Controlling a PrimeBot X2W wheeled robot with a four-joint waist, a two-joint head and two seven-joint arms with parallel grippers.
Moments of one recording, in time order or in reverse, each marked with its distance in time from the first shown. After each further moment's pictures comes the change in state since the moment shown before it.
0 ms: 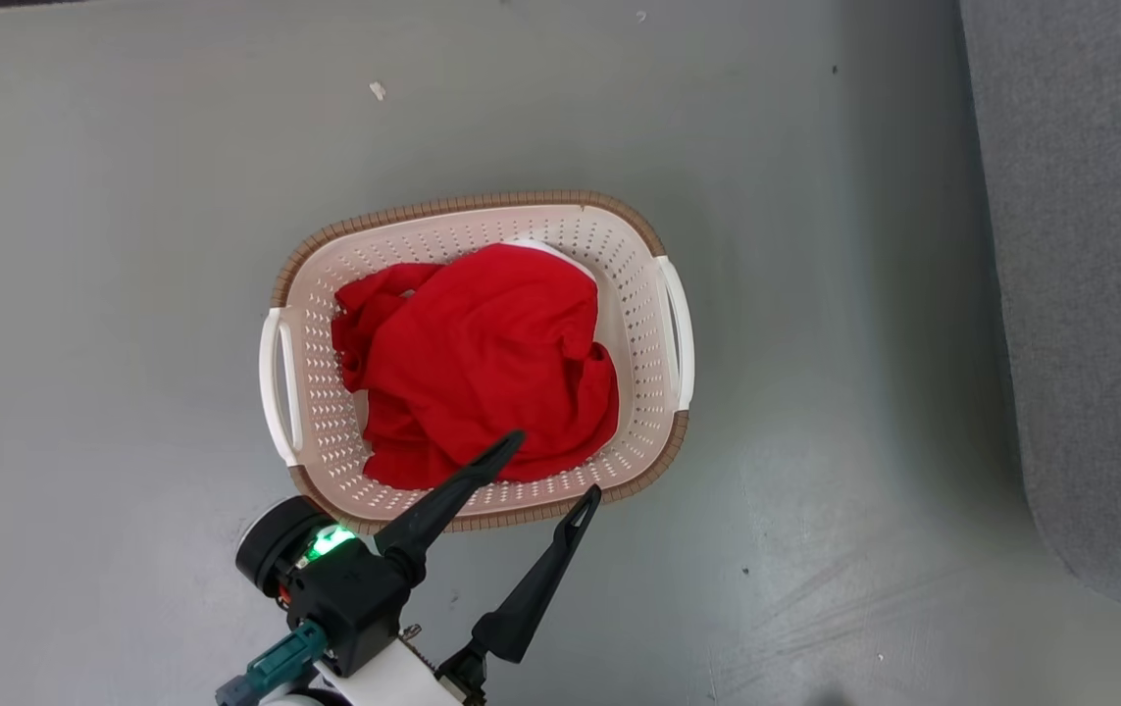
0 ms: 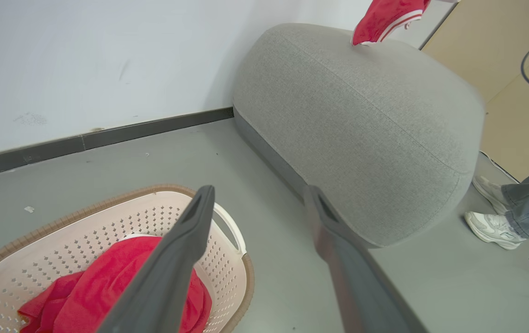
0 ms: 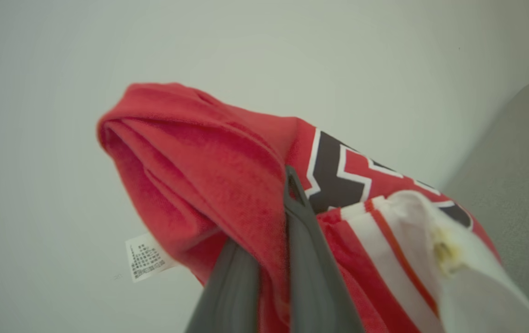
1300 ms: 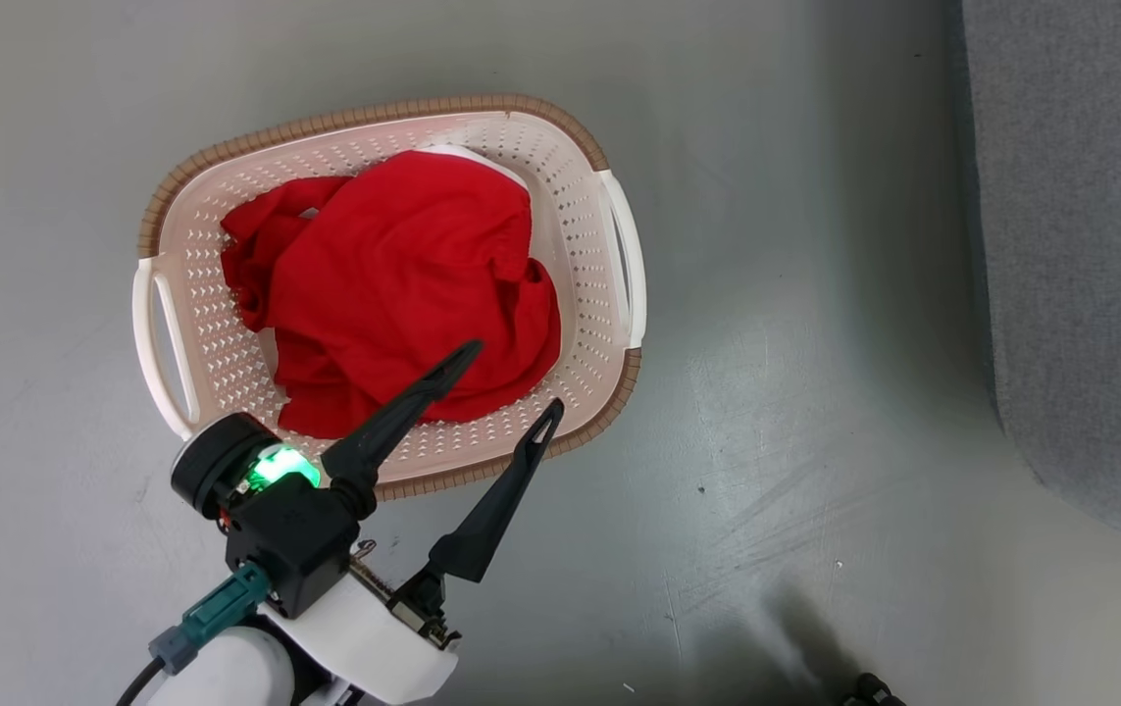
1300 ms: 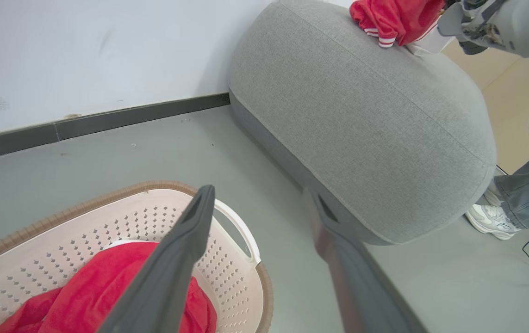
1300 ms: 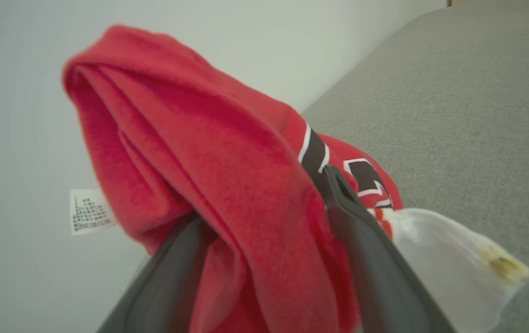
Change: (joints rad) left arm -0.106 0.047 0.056 -0.042 0.010 -0.005 0.016; right arm 0.154 0.109 -0.120 0.154 -0.119 0.000 -0.163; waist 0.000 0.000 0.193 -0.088
